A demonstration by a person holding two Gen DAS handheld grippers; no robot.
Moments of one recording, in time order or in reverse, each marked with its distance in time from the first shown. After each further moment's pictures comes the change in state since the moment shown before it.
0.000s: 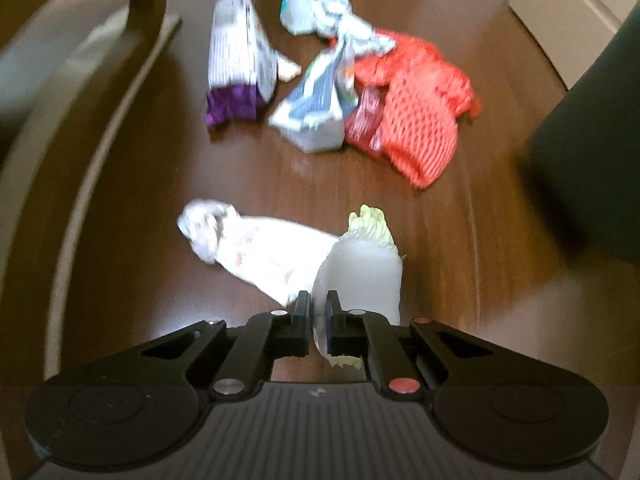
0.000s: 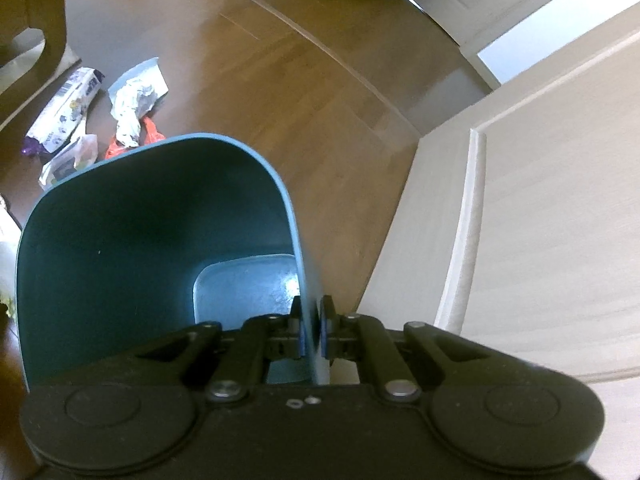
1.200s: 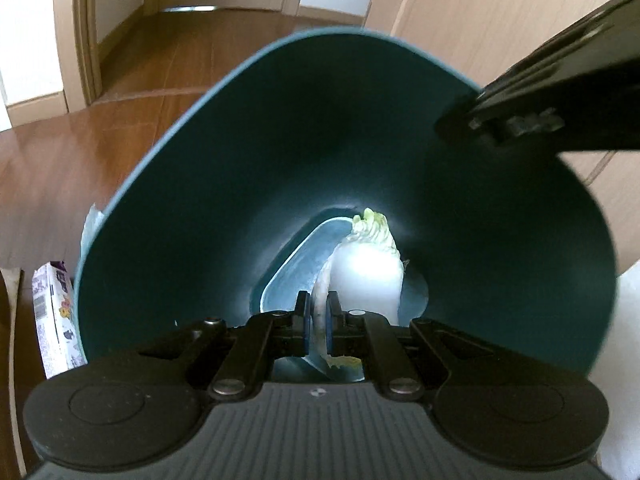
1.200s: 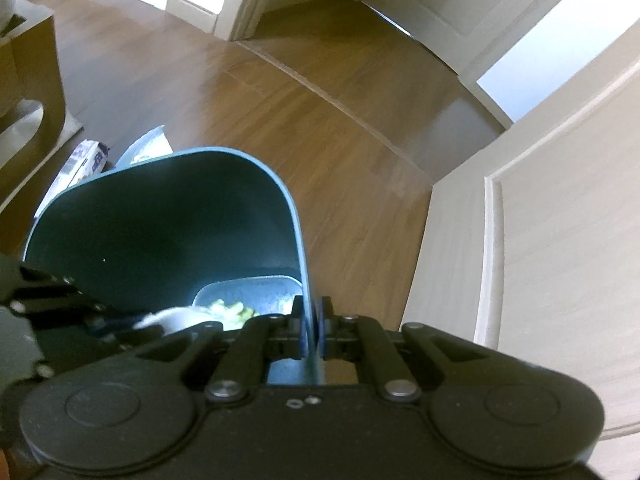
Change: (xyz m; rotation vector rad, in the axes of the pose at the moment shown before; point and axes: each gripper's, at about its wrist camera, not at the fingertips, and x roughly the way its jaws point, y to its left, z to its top) left arm -0.059 -0.191 0.155 0.287 -0.233 -0.231; right arm -0.003 0.018 0.057 0.082 -0.109 0.021
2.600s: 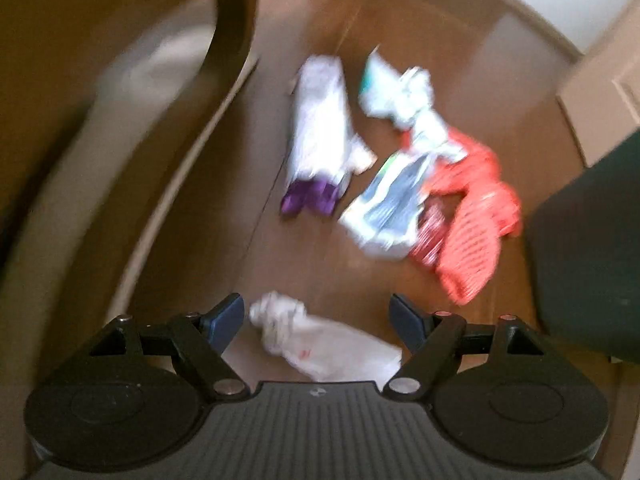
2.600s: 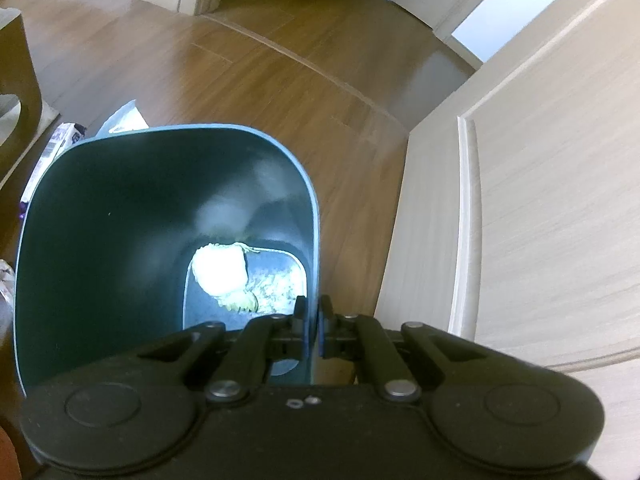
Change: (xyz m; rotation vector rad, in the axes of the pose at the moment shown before) left arm -0.013 0.251 -0.183 -0.508 0.155 0.266; right arm -0.007 -0.028 -0.028 0.089 0.104 -0.006
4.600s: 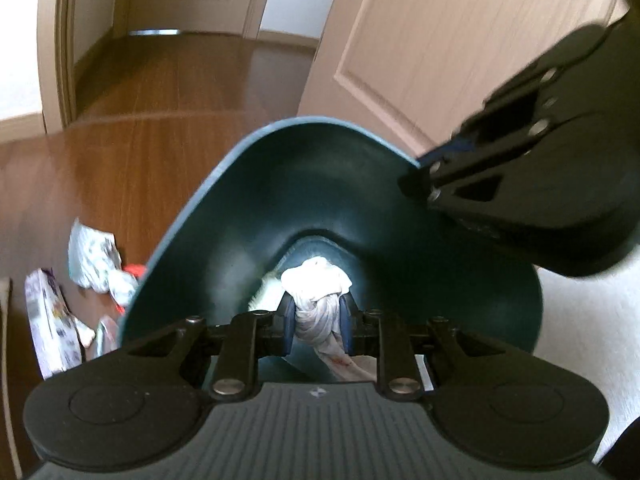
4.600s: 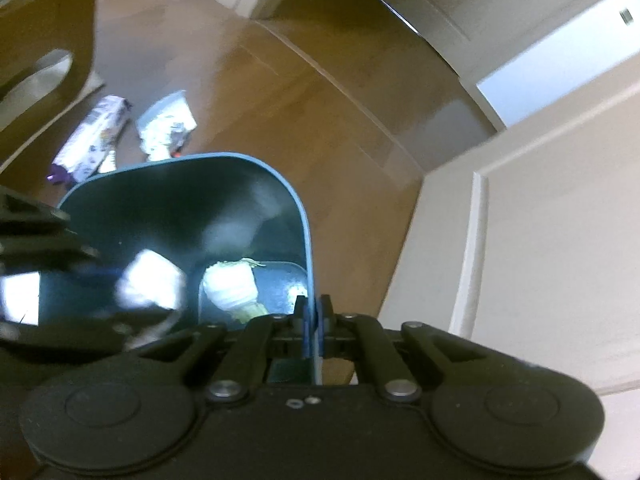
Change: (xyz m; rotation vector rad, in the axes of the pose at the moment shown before) left arm -0.112 -0.260 0.014 0.548 -0.190 -0.407; right arm -0.042 0.076 -0.006 -0.223 -0.074 -0.048
